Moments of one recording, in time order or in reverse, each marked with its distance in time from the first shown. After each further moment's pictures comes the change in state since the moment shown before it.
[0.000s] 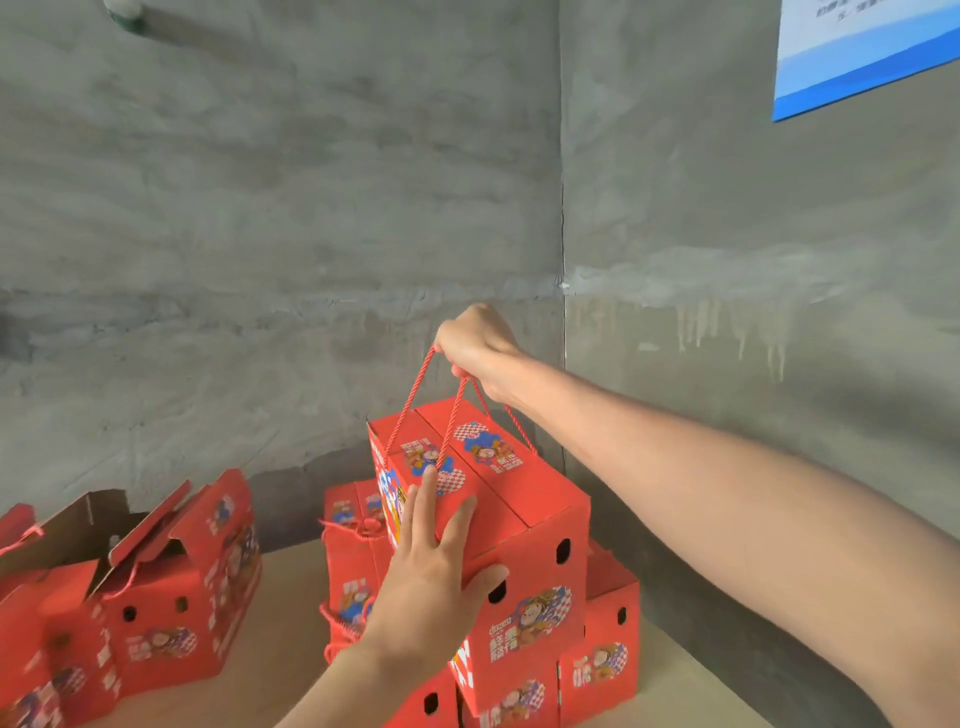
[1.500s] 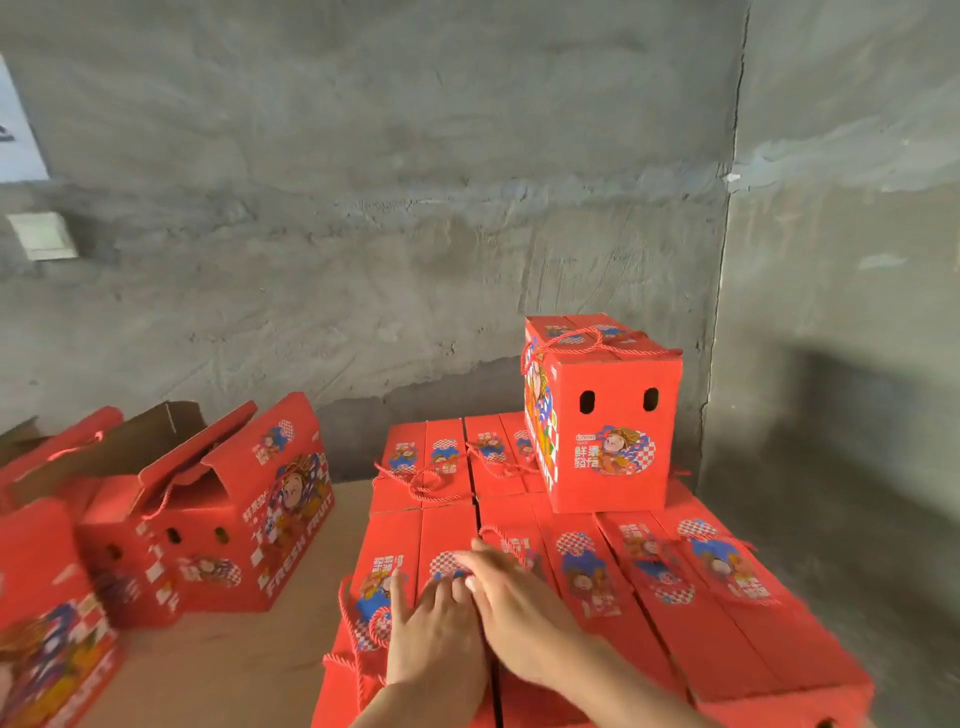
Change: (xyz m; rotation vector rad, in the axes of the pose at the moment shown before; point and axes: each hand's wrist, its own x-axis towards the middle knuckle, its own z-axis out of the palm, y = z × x) left_hand 0.041 -0.146 0.179 0.515 -0.340 -0.516; right_hand 0.003 0.326 0.204 -0.222 -0.584 -0.418
